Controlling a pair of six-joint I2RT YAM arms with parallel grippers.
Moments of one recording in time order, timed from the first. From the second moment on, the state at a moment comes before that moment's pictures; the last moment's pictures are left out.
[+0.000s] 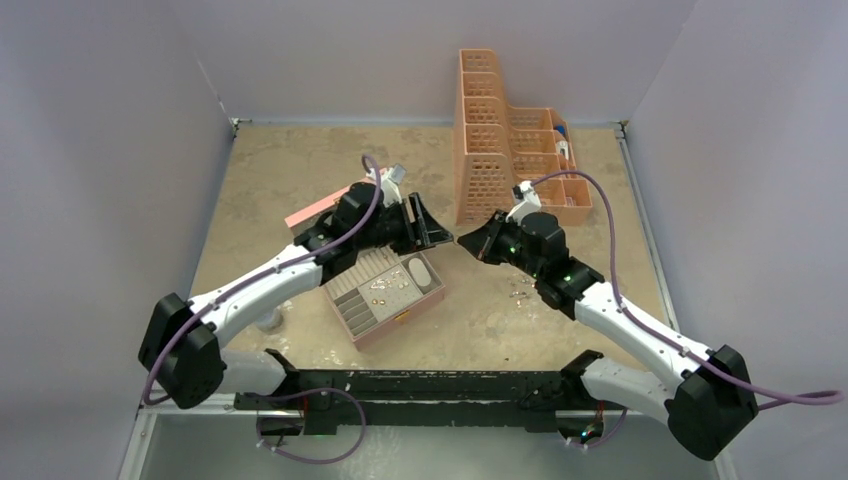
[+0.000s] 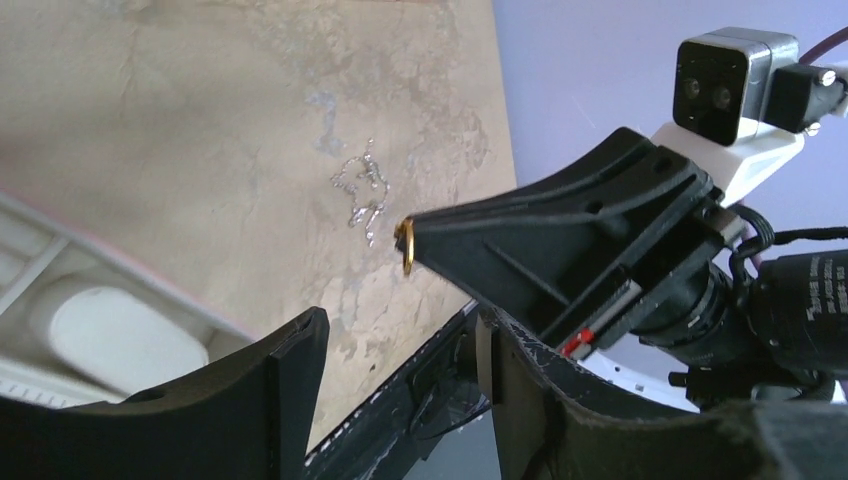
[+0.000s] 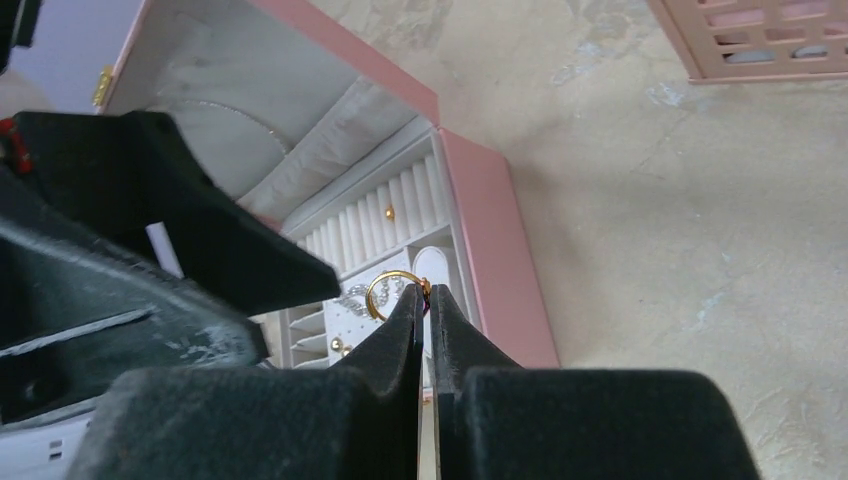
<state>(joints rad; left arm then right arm) -0.69 1.28 0.95 -0.10 0.30 -0.95 0.59 1.04 0.66 0.01 -0.10 0.79</state>
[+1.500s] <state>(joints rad) -0.62 1.41 1.05 -0.08 0.48 -0.84 0.59 0.92 0.60 0.12 -0.21 0.85</state>
